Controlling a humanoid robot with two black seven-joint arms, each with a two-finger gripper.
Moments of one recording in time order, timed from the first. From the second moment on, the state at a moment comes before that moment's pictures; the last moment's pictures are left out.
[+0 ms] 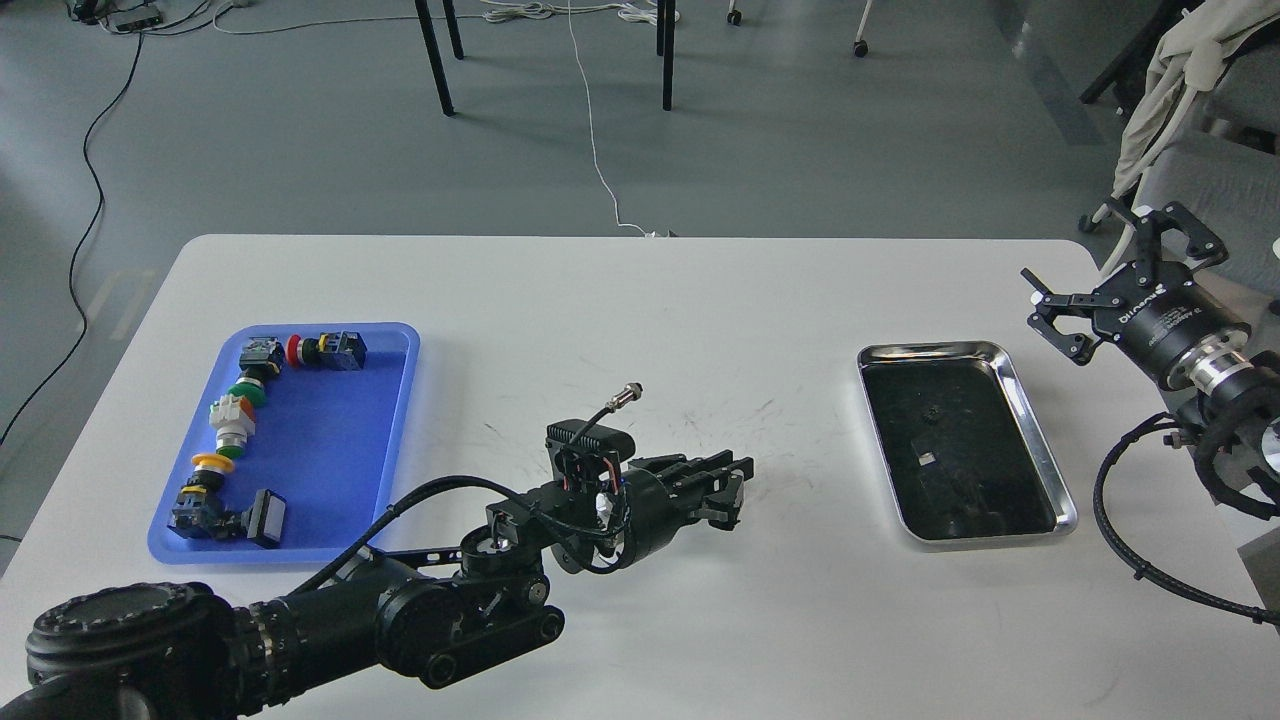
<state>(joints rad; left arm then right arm) -0.64 -0.04 -0.19 -0.93 1.64 0.17 -0.08 0.51 -0.63 0.87 0.83 0.28 0.47 -0.04</state>
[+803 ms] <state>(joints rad) -0.64 -0.04 -0.21 -0.93 1.56 0.24 -0.12 0.51 -0.63 0.87 0.84 0.28 0.47 -0.04</state>
